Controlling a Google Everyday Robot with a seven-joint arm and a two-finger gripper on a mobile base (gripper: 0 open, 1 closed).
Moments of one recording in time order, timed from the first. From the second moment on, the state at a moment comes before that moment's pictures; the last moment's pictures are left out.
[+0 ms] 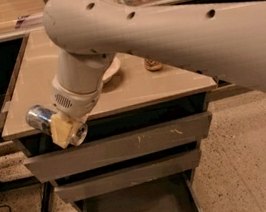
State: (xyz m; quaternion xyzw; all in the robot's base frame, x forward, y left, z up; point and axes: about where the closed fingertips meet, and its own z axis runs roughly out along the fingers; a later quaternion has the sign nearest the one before) arm 0.461 0.148 0.849 -0.48 0.85 0.19 0.11
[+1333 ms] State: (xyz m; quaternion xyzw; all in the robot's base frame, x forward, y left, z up) arm 0.356 0.127 0.797 -0.35 0.89 0.26 0.10
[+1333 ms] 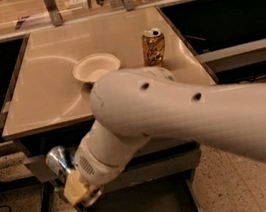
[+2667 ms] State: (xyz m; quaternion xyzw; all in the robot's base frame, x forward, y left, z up) arm 0.295 0.061 0.639 -0.22 0.93 0.29 0.01
